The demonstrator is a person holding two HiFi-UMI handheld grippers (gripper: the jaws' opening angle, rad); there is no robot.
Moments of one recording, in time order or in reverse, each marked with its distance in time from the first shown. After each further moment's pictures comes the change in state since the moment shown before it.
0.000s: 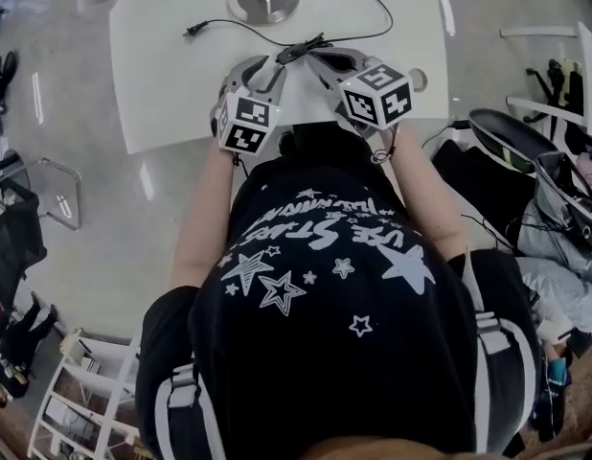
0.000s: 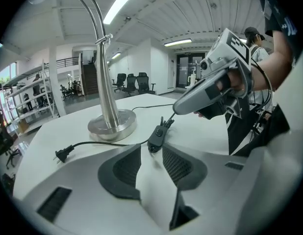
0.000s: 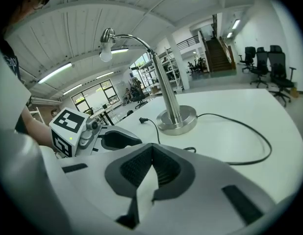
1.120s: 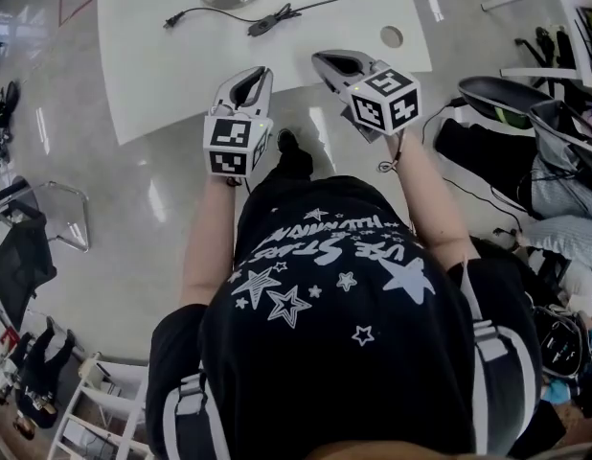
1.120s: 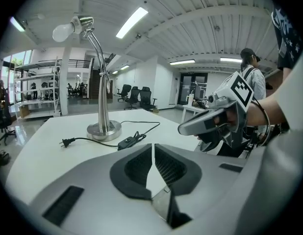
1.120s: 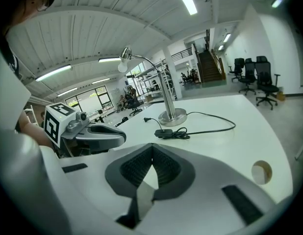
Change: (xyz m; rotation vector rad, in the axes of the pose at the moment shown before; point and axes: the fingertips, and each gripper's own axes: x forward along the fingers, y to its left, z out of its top) left arm -0.085 -0.085 0.027 -0.137 -0.175 -0.012; right arm -0.095 0.036 -0.055 0.006 -0.120 -0.102
